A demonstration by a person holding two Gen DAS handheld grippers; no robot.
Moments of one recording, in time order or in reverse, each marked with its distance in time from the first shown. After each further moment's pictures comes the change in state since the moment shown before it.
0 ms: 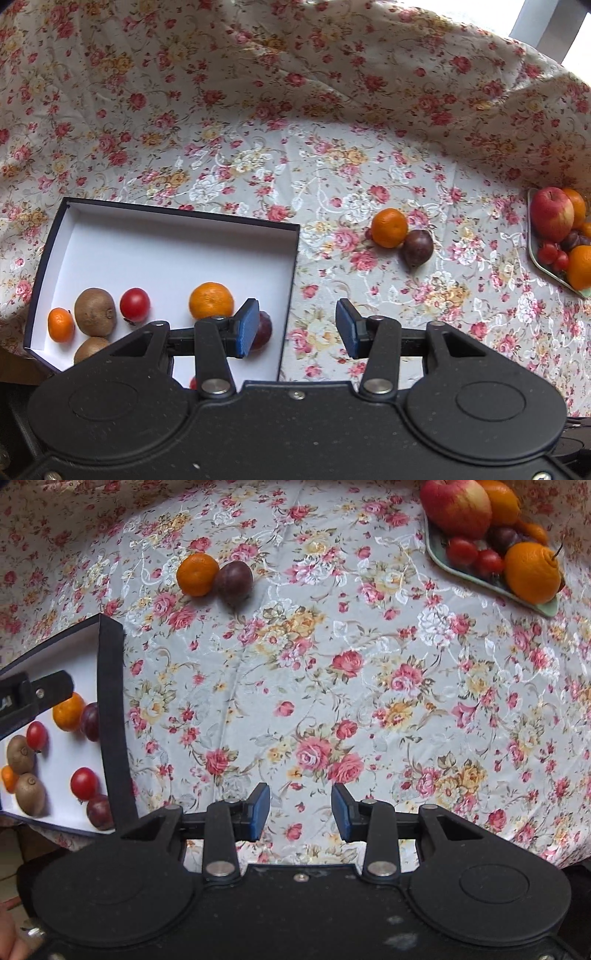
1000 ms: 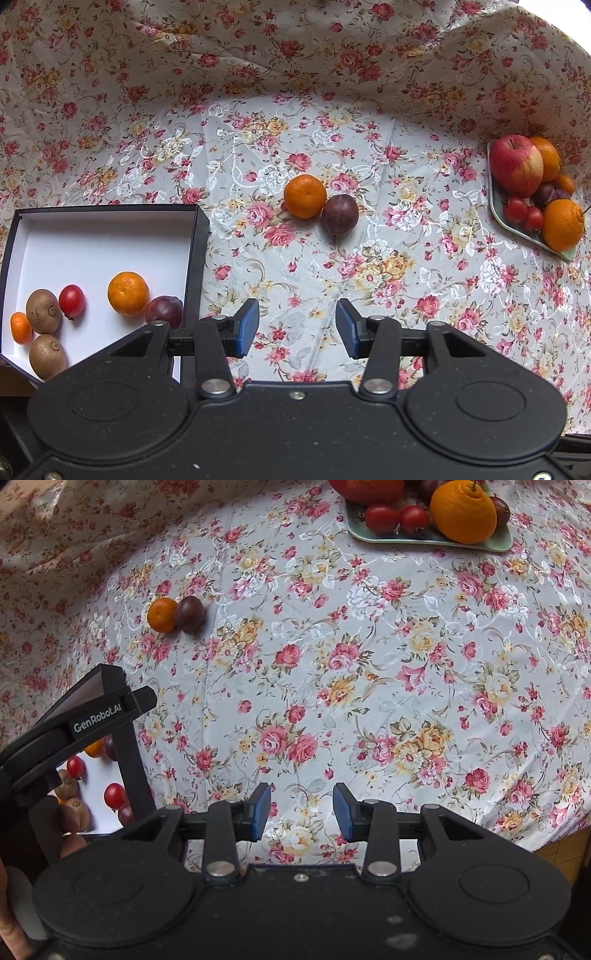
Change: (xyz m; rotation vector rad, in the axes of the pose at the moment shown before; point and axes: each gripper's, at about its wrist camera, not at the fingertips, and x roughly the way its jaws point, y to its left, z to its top) left arm 0.020 -0.073 -0.010 0.092 0.058 -0.015; right arm -0.028 -0.082 -0.016 0.198 0.009 0.161
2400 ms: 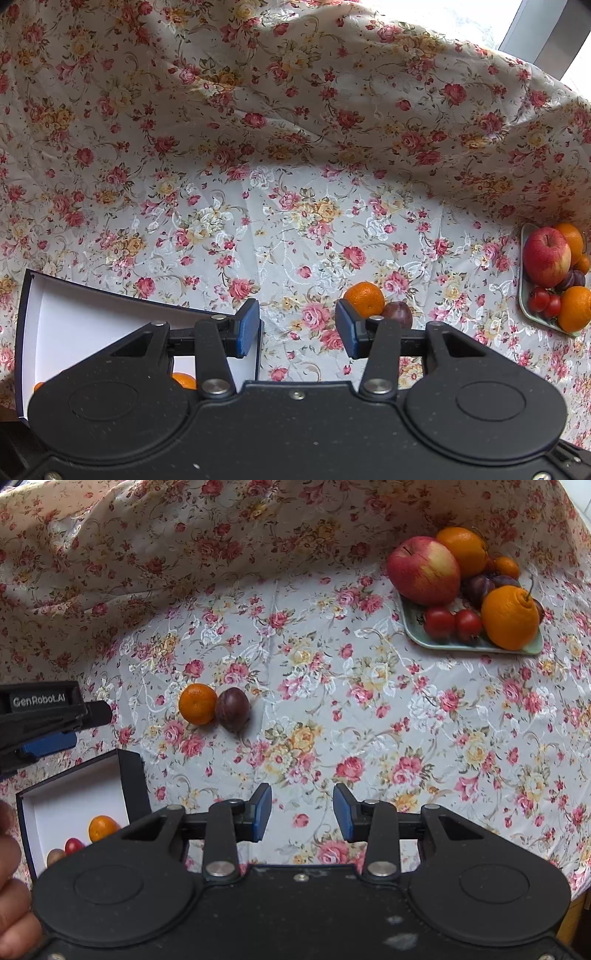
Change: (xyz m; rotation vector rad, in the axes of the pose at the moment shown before) left arm 0.006 0.062 0.084 -0.050 -0.040 -0.024; right arm 0.018 0.080 0.041 -0.048 -0.264 -0.071
